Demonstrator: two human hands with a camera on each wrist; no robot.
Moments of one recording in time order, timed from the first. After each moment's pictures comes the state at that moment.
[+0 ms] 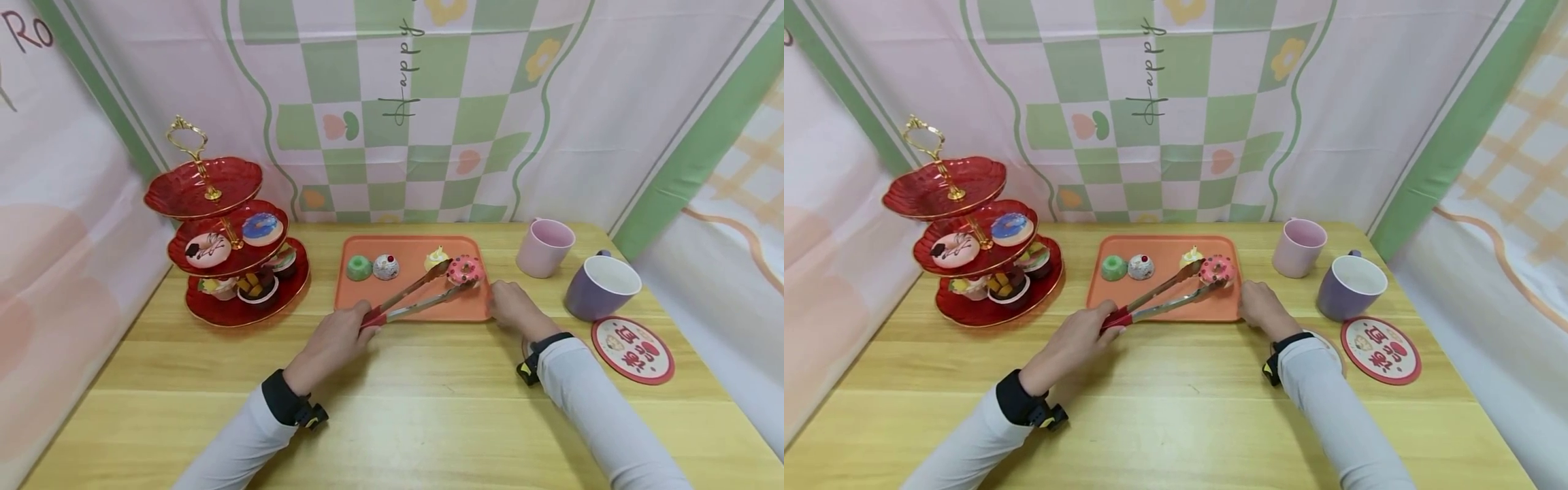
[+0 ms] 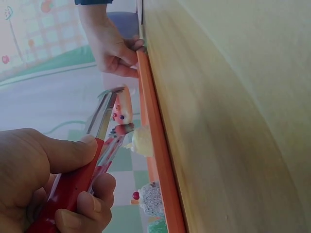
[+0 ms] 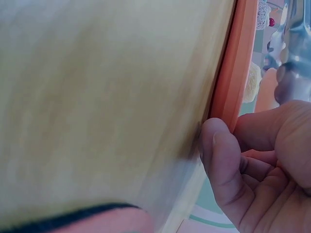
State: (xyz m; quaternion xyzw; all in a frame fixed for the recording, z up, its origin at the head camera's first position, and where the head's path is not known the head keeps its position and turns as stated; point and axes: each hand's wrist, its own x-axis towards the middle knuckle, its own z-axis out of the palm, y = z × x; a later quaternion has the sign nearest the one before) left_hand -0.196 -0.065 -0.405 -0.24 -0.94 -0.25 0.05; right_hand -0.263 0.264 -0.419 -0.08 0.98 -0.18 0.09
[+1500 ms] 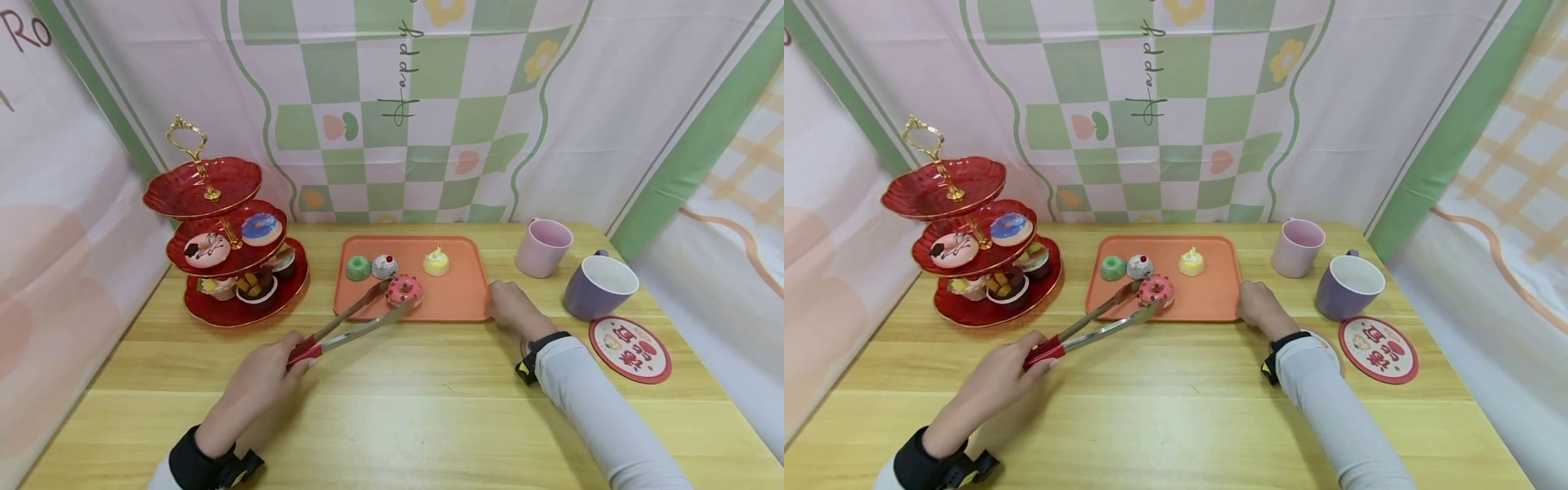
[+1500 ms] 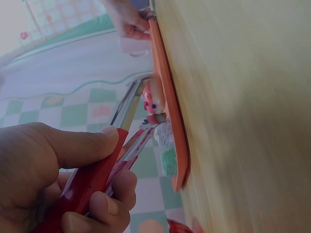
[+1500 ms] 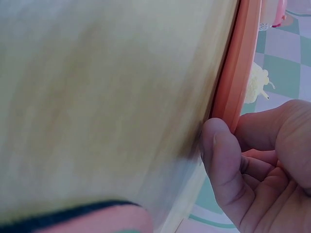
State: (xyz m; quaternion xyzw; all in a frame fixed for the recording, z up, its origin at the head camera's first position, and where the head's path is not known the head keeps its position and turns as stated) left_hand -0.142 -0.146 -0.396 -0.14 -0.97 -0.22 0.01; right_hand -0.260 0.265 -0.420 -0.11 0.98 -0.16 0.06
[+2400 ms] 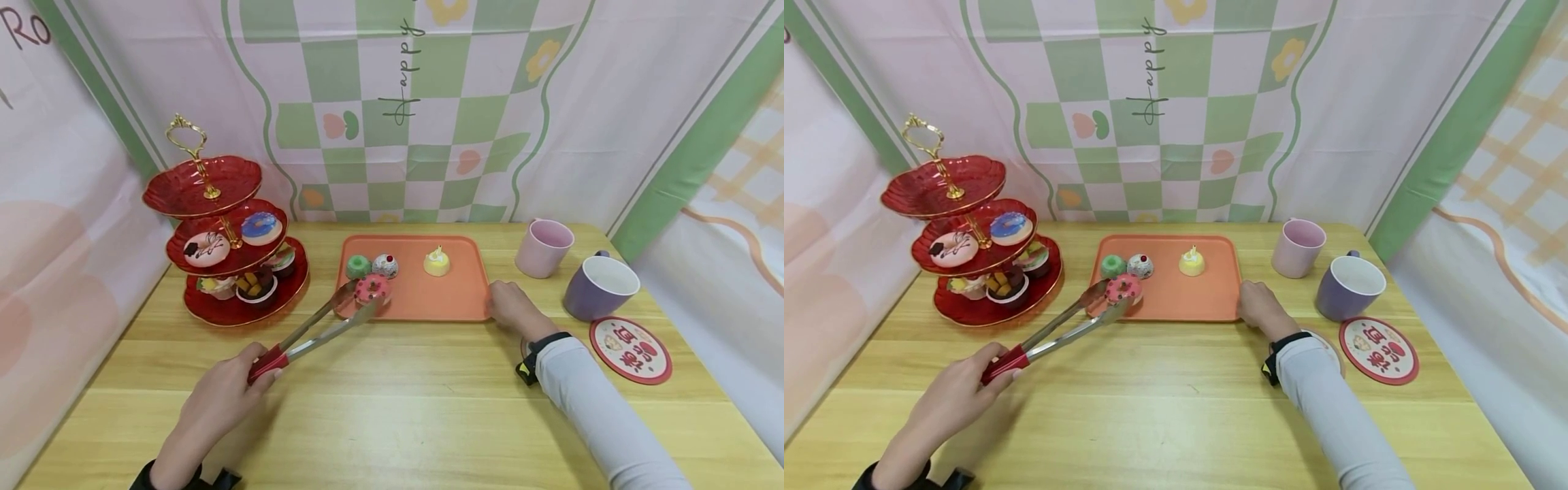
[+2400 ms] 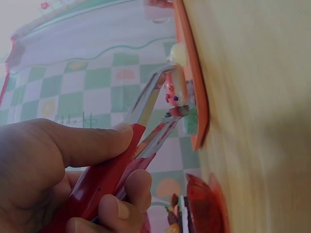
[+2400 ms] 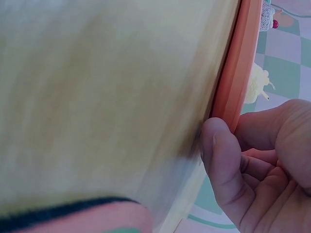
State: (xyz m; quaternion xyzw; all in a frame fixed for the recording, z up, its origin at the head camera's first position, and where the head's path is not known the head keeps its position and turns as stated) left_hand -0.116 -0.182 -0.383 -0.08 -0.97 -0.21 0.01; right_hand -0.262 0.266 -0.422 -0.13 0.98 -0.14 0.03
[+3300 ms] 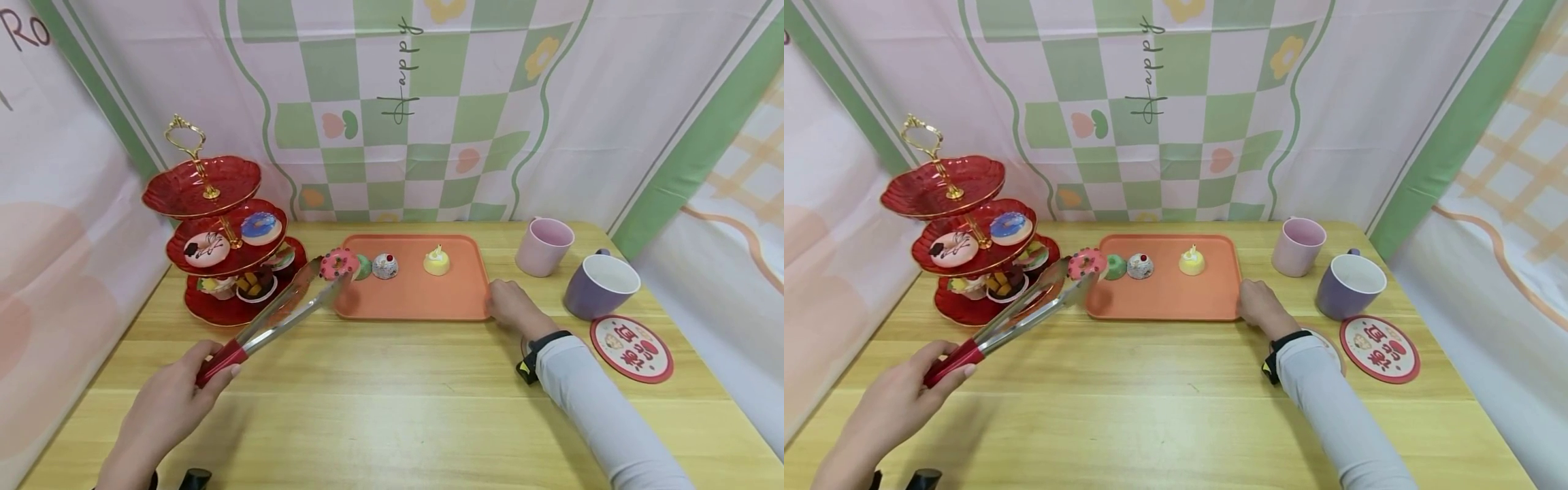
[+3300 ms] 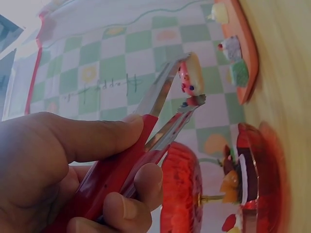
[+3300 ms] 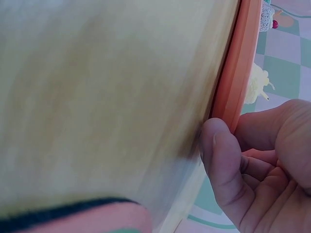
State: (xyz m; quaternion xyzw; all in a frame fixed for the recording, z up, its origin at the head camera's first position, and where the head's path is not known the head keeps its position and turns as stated) left_hand -0.096 -0.213 -0.351 -0.03 -0.98 -0.21 0.03; right_hand -0.259 0.265 -0.420 -0.13 0.98 -0.15 0.02
